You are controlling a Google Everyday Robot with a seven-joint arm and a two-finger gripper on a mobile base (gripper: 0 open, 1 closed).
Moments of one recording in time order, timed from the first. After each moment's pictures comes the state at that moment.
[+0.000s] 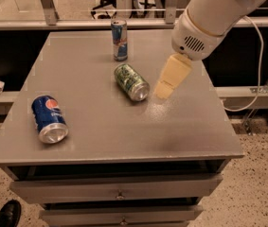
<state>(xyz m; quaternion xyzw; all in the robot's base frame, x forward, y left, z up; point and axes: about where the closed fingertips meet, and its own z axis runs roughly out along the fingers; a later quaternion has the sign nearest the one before) 0.514 -0.100 0.944 -0.53 0.82 0.05 0.21</state>
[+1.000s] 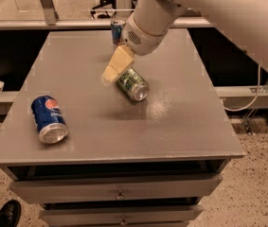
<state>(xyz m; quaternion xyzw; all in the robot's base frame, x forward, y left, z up) 0.595 -0.010 0.907 -0.42 0.88 0.10 0.20</state>
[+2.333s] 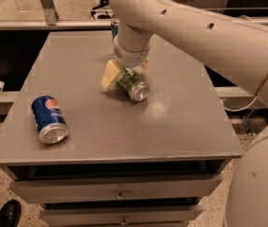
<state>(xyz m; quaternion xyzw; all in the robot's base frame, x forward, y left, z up) 0.644 0.000 0.837 -0.30 0.94 0.04 0.16</state>
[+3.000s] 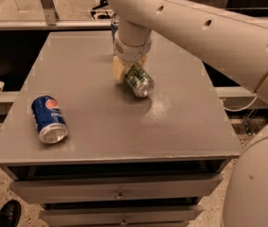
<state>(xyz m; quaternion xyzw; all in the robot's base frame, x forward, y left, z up) 0.656 -0.013 0.852 -0.30 0.94 0.00 0.18</state>
